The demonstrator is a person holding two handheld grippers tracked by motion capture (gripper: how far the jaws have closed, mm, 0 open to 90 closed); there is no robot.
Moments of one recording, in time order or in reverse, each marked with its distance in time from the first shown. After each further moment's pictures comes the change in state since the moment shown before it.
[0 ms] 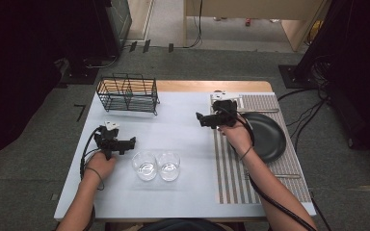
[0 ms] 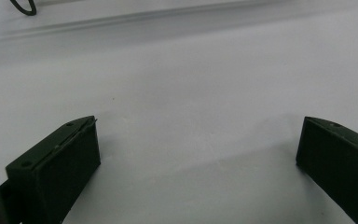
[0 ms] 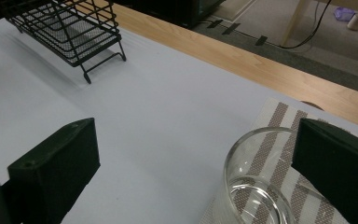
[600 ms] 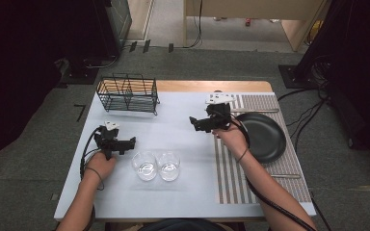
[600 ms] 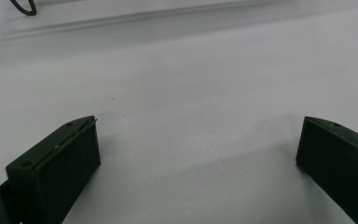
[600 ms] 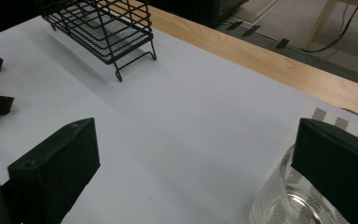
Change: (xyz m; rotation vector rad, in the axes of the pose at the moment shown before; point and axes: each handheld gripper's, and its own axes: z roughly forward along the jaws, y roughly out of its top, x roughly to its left) left arm 0.000 0.000 0.000 0.000 0.000 0.001; right arm 0.019 -0.002 0.003 -0.003 0.074 -0.023
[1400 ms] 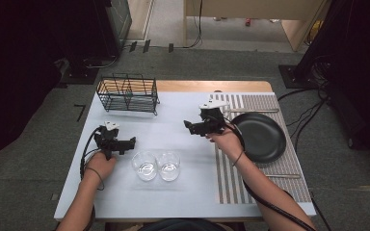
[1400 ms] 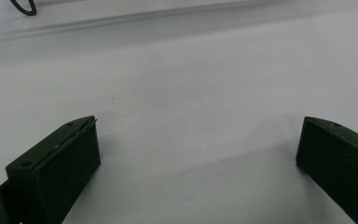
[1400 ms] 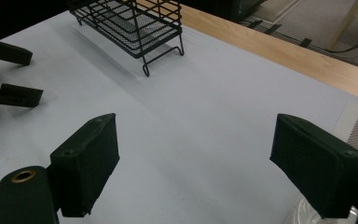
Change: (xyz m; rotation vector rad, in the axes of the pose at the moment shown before) left arm 0.000 0.000 0.000 -0.003 0.000 -0.004; right arm 0.017 -0.007 0.009 0.004 0.069 -0.007
